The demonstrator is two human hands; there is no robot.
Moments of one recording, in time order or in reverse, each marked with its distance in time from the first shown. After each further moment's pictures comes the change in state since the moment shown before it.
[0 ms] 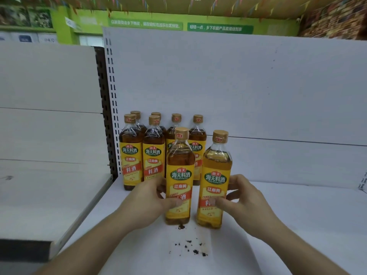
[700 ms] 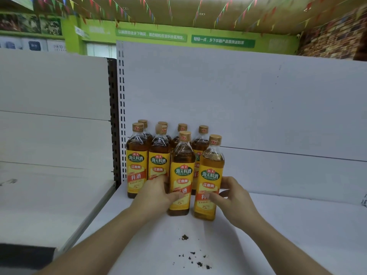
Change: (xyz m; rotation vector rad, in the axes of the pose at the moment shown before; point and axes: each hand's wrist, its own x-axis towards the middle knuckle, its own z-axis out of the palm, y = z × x) left_hand 0.043 -0.011 0.009 0.034 0.163 0.002; right_hand 0.048 0.001 0.029 0.008 0.044 -0.004
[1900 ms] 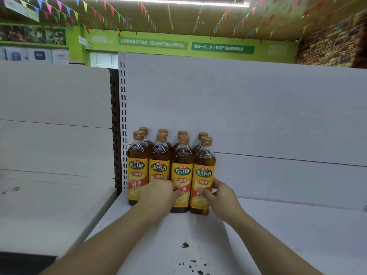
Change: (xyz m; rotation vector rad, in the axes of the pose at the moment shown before) left_hand 0.019 0.020 0.001 0.644 0.001 0.016; right_hand 0.035 -0.006 0.025 0.028 -0.056 0.006
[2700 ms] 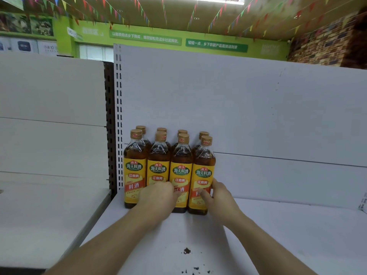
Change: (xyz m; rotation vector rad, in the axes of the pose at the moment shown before) left_hand 0.013 -0.007 0.009 -0.027 -0.003 0.047; right_hand 0.016 0.011 0.015 -0.172 0.029 0.004
